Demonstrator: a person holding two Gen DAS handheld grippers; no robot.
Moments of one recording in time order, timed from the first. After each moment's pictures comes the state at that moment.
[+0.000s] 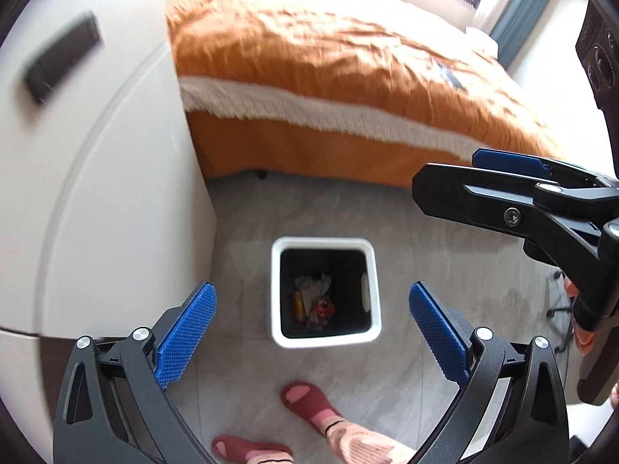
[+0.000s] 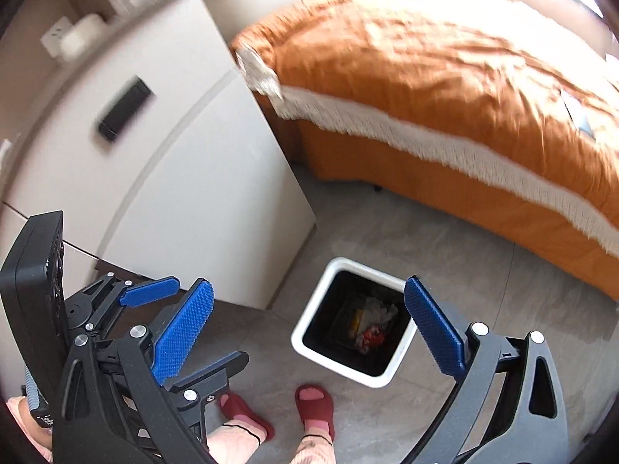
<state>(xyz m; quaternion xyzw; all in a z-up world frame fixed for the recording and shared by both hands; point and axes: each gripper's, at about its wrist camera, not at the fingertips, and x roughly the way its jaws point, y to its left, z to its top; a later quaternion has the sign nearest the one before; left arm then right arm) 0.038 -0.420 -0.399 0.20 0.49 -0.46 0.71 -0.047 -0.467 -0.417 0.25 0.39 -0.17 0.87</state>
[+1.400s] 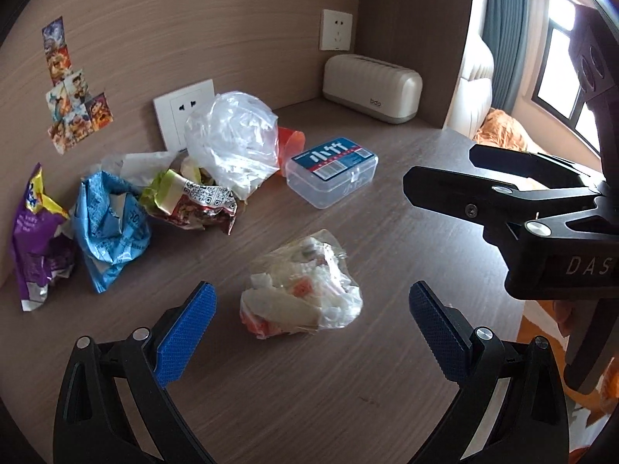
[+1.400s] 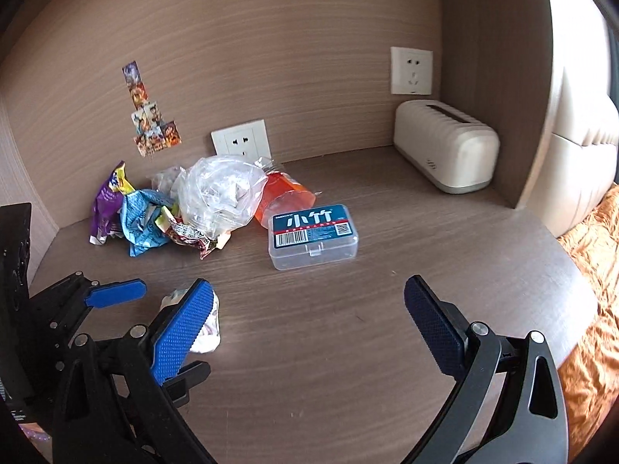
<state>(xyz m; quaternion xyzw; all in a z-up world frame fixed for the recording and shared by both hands) 0.156 -0.111 -0.199 0.04 0.40 -0.13 0.91 0.180 -0.215 -0.211 -0.01 0.30 0.13 0.94</state>
